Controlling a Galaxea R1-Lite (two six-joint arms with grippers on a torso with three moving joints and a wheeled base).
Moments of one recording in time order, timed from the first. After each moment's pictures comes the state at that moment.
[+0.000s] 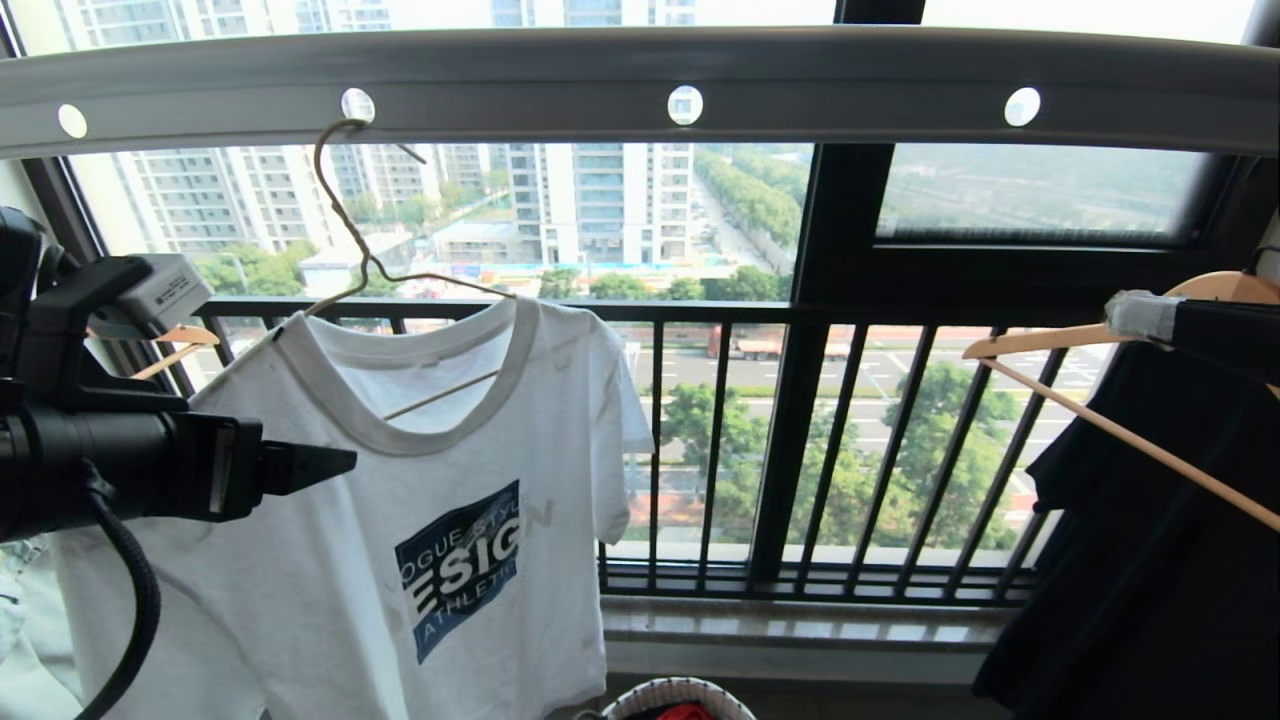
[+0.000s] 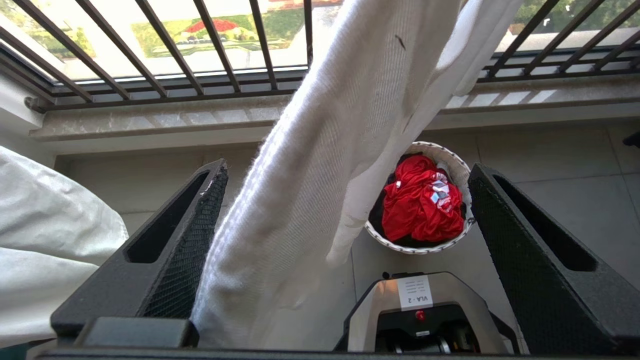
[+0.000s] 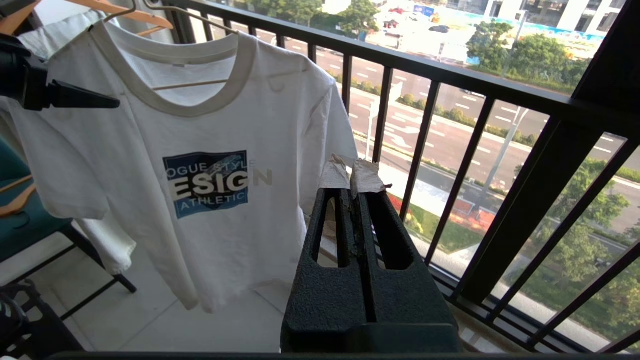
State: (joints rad) left arm -0.20 1.25 -1.01 0.32 0.03 -0.05; right arm 0.46 1.02 -0.94 -0.05 0.14 0.04
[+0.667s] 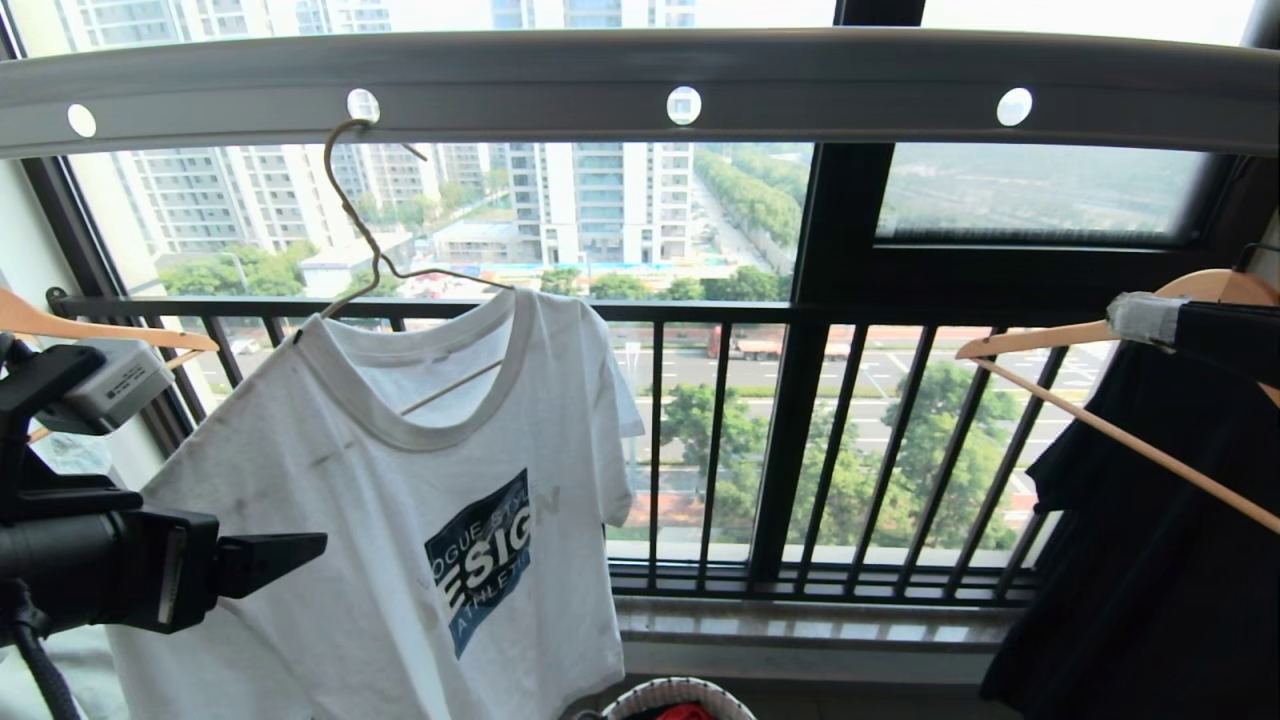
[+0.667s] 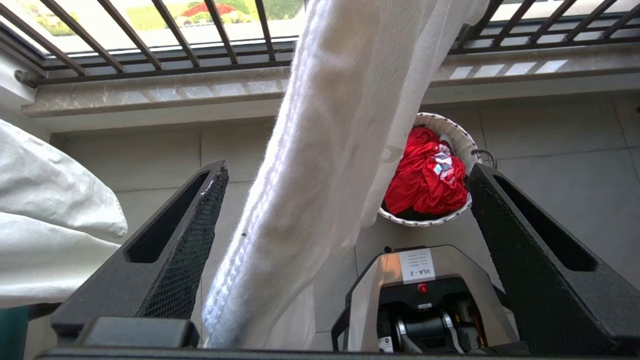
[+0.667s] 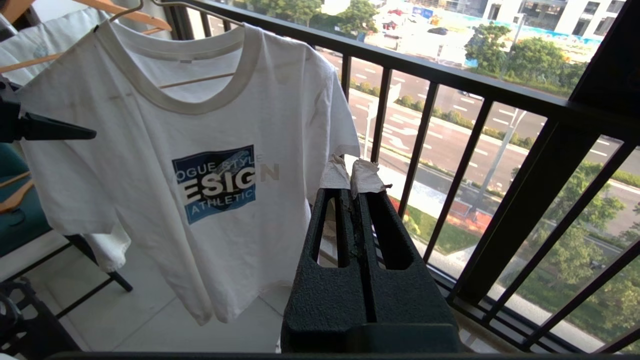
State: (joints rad) left arm -0.20 1.12 -0.84 0.32 0.03 -0.05; right arm 0.46 1.02 -0.94 -0.05 0.14 0.03
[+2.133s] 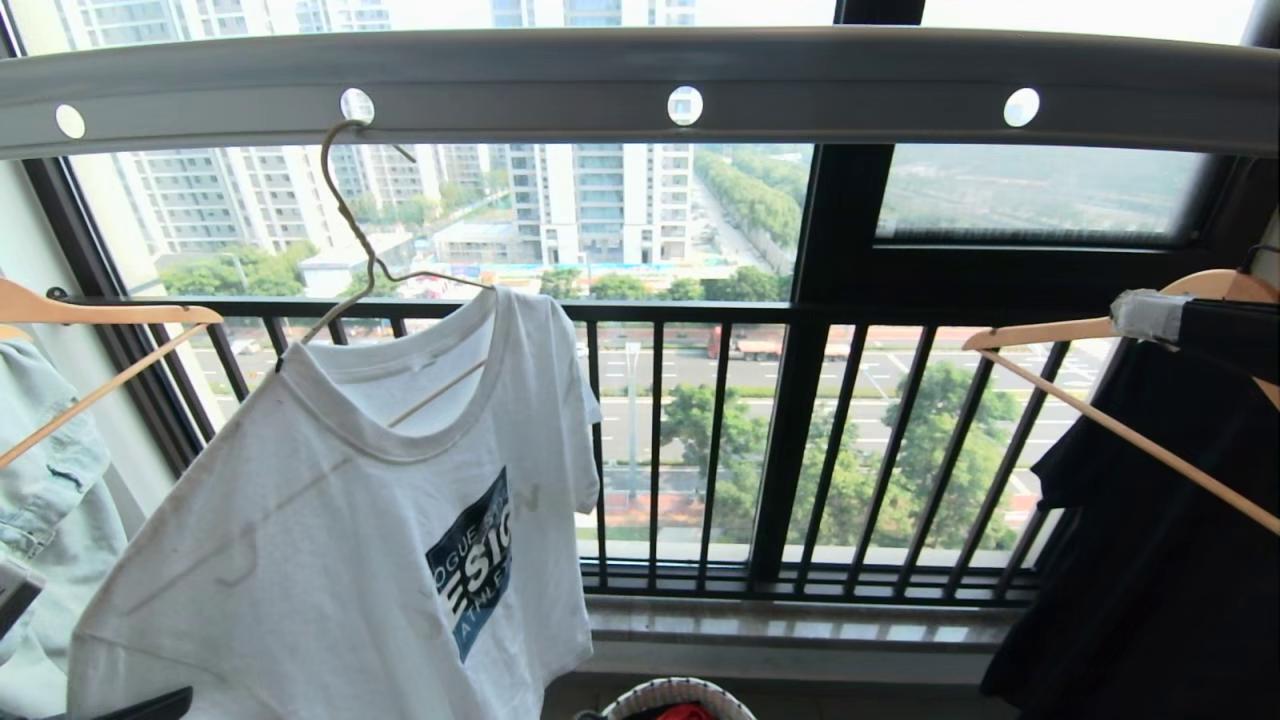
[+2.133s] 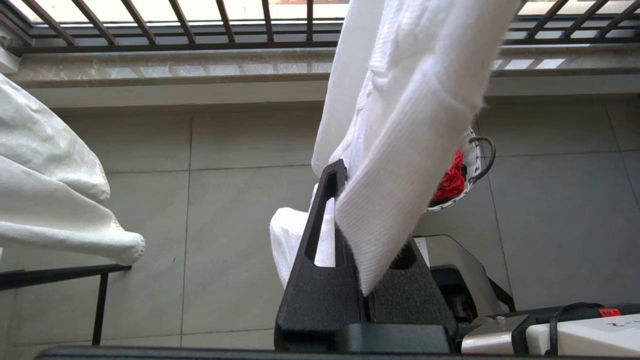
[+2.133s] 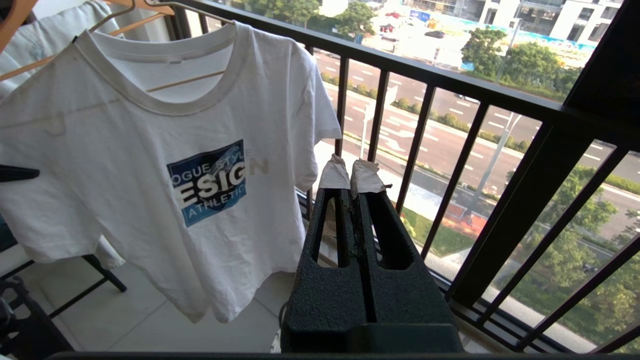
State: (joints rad) left arm -0.20 0.79 -0.49 0.28 0.03 -0.10; right arm 0.46 1.02 -0.94 -0.05 0.14 0.01
